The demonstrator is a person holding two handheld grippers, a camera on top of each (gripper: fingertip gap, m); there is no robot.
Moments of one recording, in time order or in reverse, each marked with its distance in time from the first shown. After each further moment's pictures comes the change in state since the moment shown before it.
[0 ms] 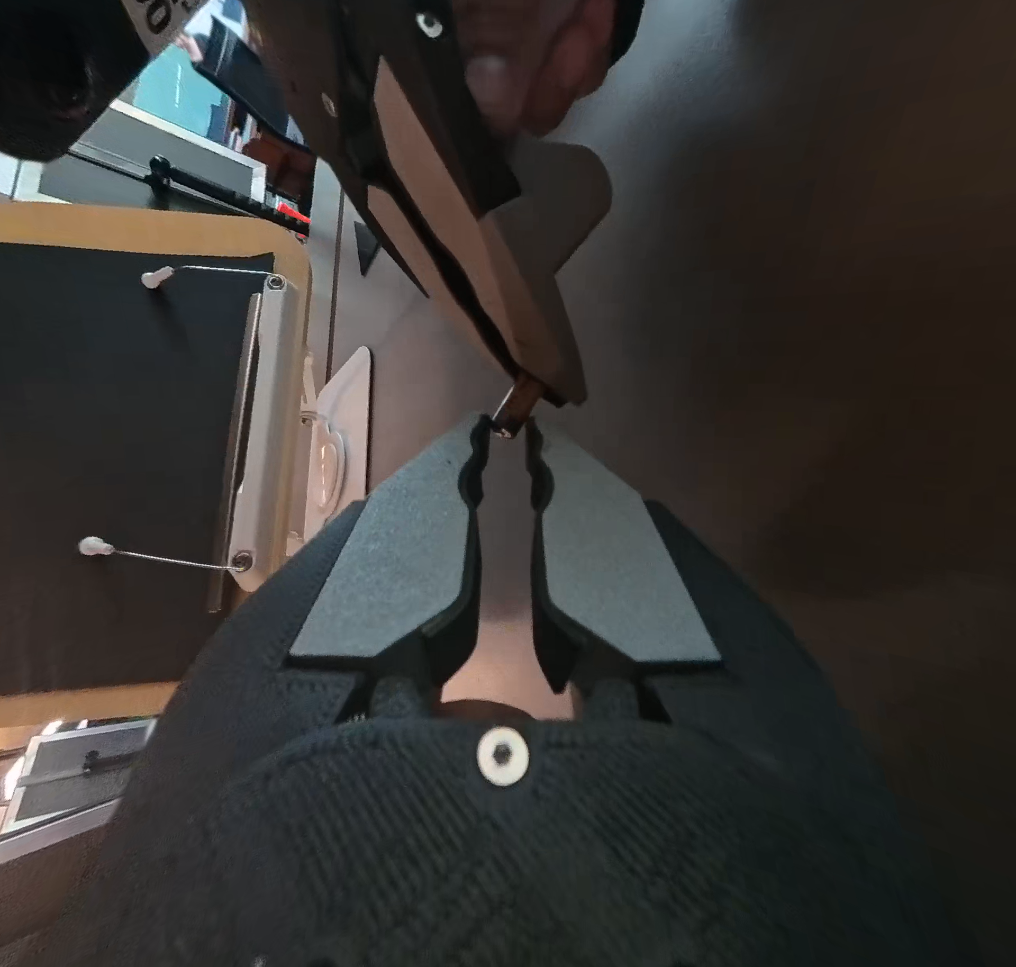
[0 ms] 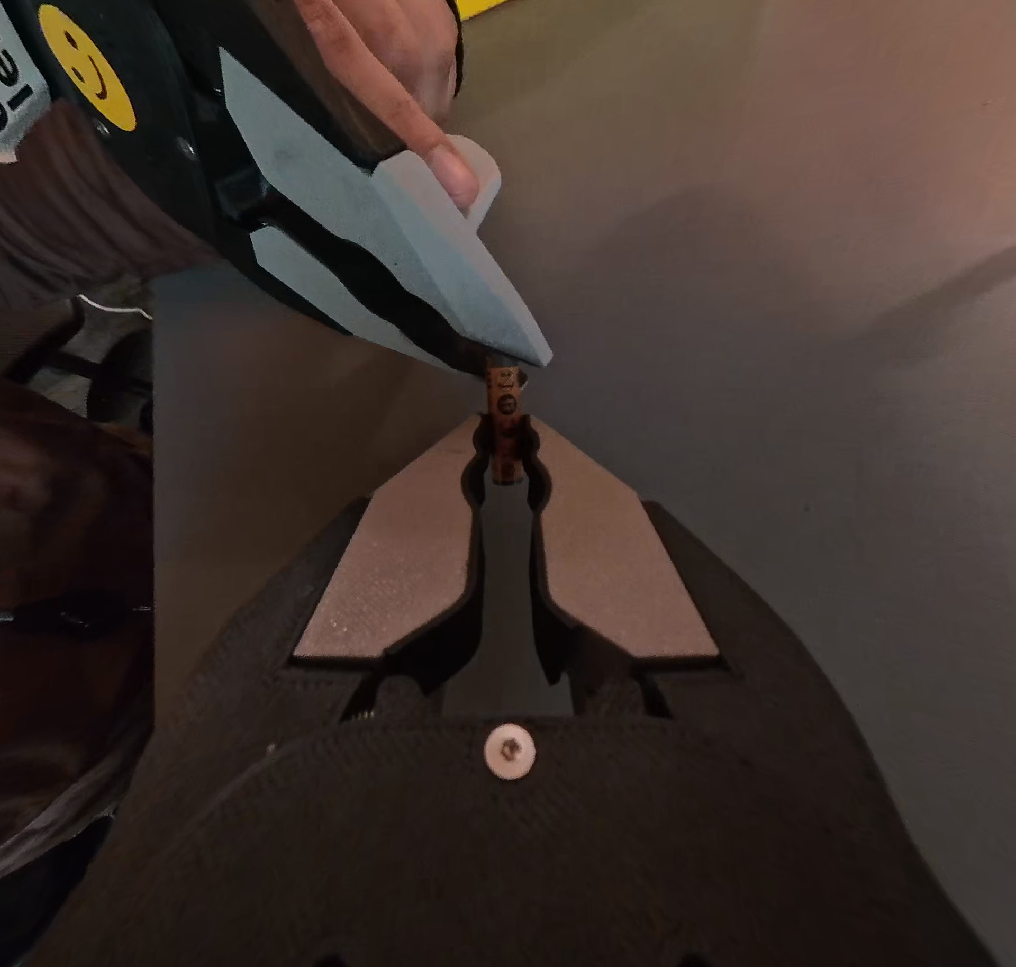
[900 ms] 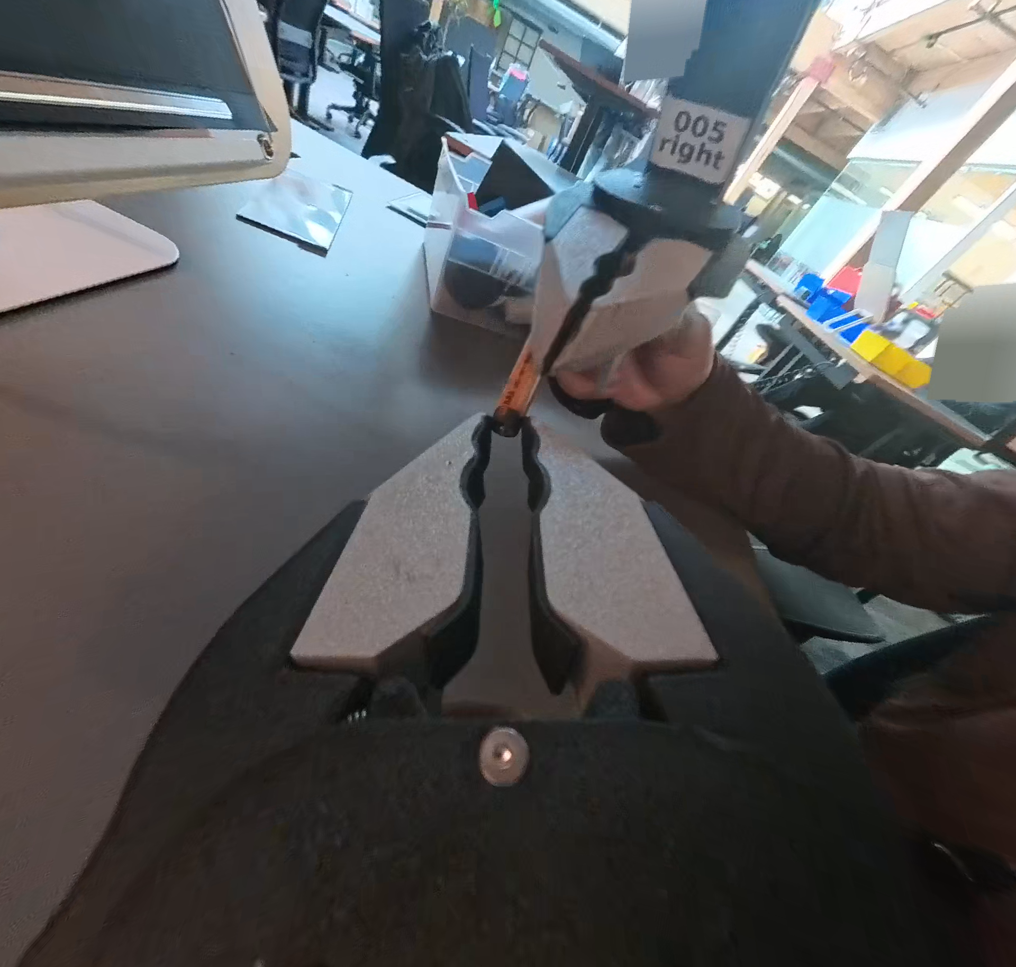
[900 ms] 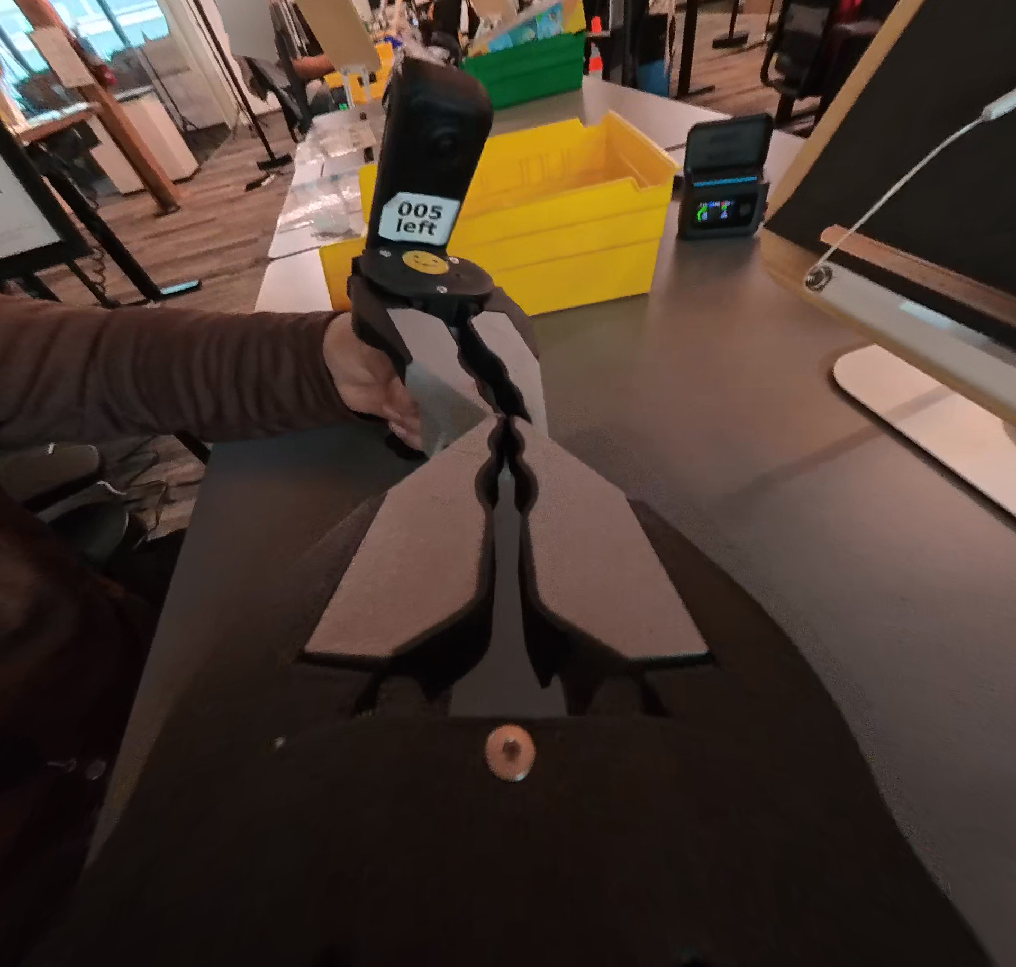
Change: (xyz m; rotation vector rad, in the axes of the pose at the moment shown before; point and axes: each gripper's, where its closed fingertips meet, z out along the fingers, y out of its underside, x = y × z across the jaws) left arm -0.041 -0.029 -0.007 0.494 0.333 -1.301; right arm -0.004 -0.068 -0.063 0.475 0.057 -0.120
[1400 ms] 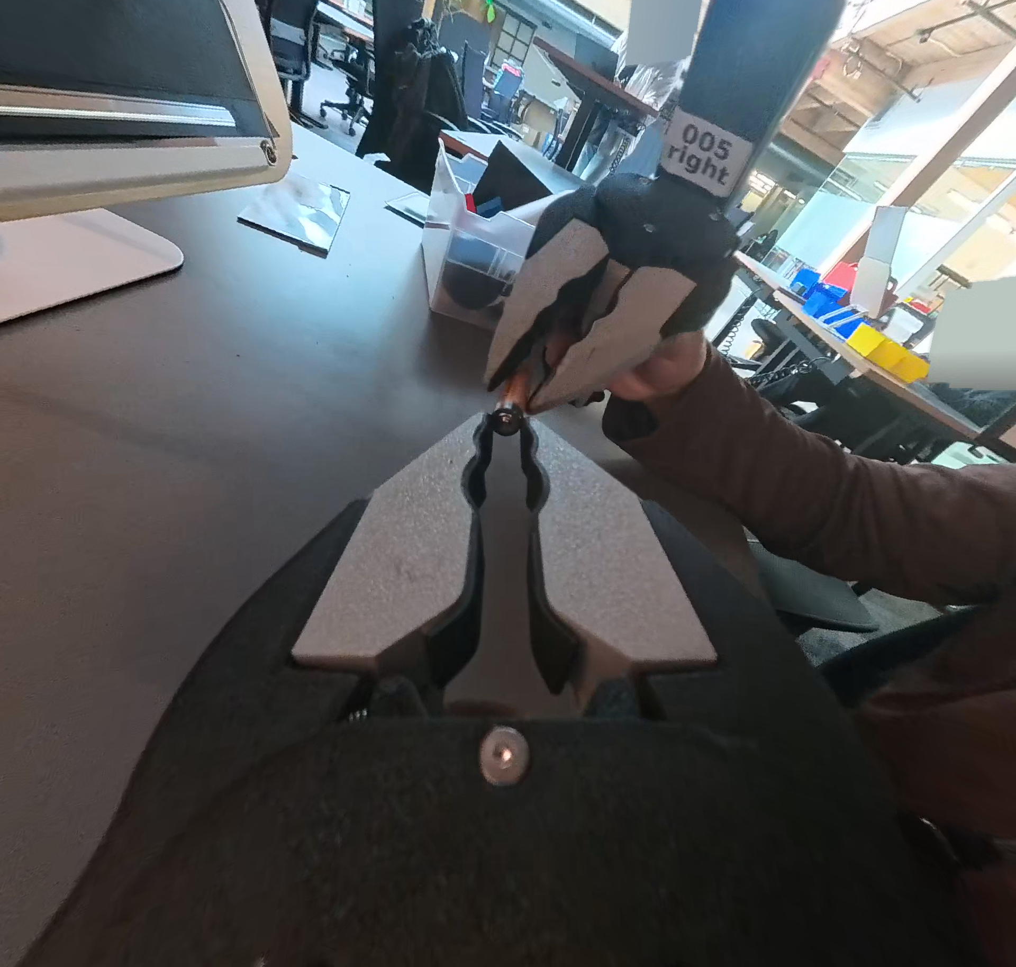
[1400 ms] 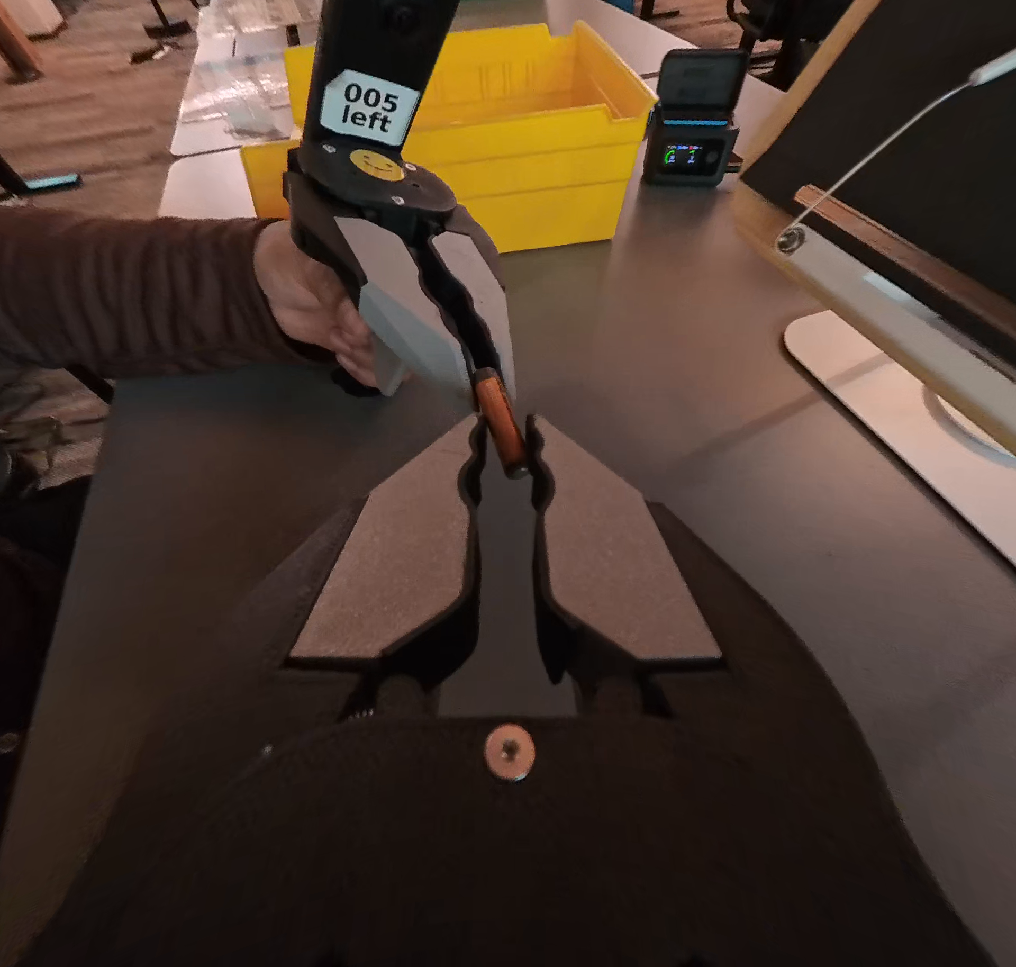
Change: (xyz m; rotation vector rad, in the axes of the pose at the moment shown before) left arm -0.002 -0.003 -0.007 -0.012 0.004 0.010; right arm 0.011 0.018 0.001 -0.123 0.101 -0.096
